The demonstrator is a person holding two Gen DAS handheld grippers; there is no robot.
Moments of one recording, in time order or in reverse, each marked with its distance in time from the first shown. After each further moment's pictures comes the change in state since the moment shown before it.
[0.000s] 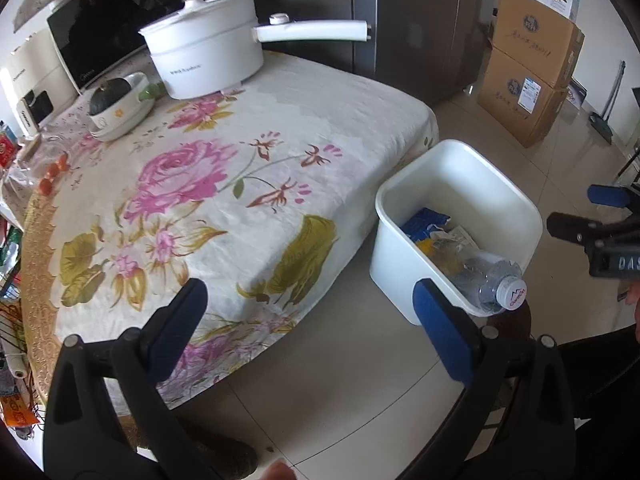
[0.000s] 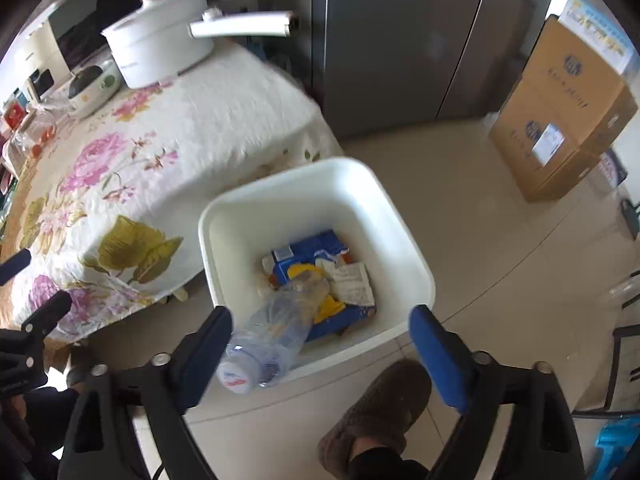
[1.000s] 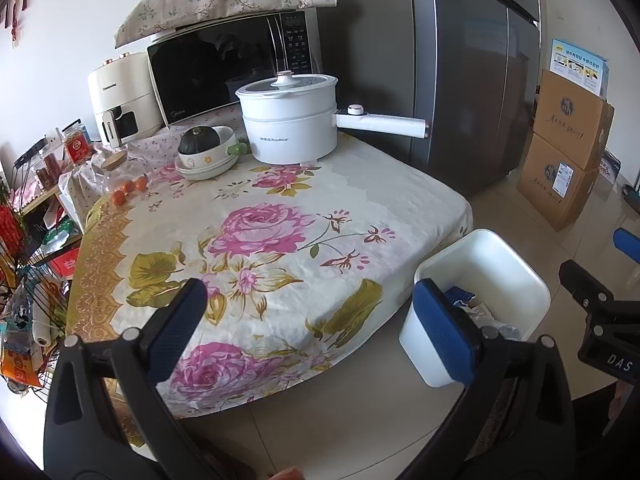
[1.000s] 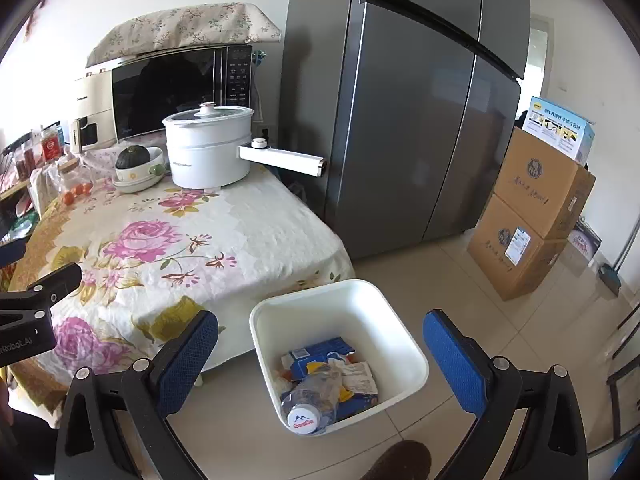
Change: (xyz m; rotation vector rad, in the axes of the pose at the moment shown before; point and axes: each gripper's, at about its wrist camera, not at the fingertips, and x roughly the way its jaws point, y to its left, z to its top) left arm -0.073 0.027 -0.011 -0.160 -0.256 0.151; right arm -0.081 0.053 -0.019 -0.041 -0.423 -0.040
